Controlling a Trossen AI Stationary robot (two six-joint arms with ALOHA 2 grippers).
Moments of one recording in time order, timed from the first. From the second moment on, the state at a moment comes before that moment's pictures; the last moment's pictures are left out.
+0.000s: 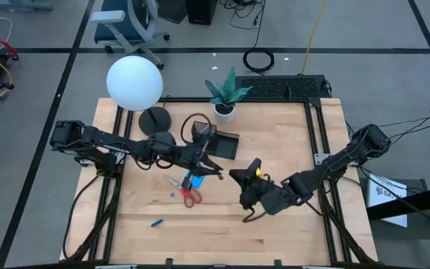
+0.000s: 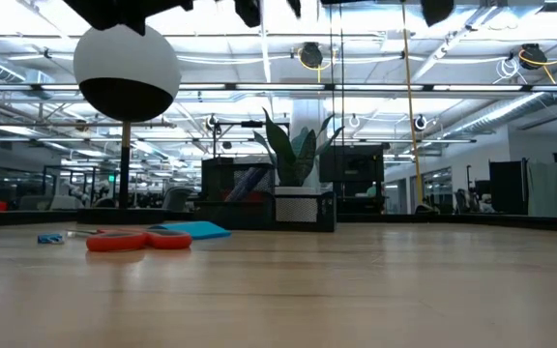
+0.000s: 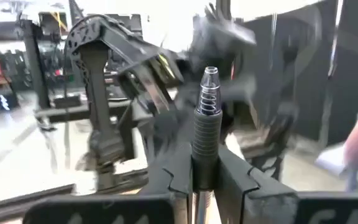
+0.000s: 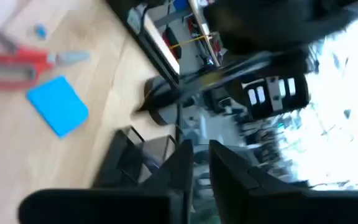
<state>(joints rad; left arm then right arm) -0.05 1.47 0.82 0.77 0.34 -0.01 0.53 1.52 1.04 0.02 1.01 -0.75</state>
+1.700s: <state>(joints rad) -0.09 1.47 0.84 0.81 0.25 -0.57 0.42 1.62 1.05 0.40 0.60 -2.19</state>
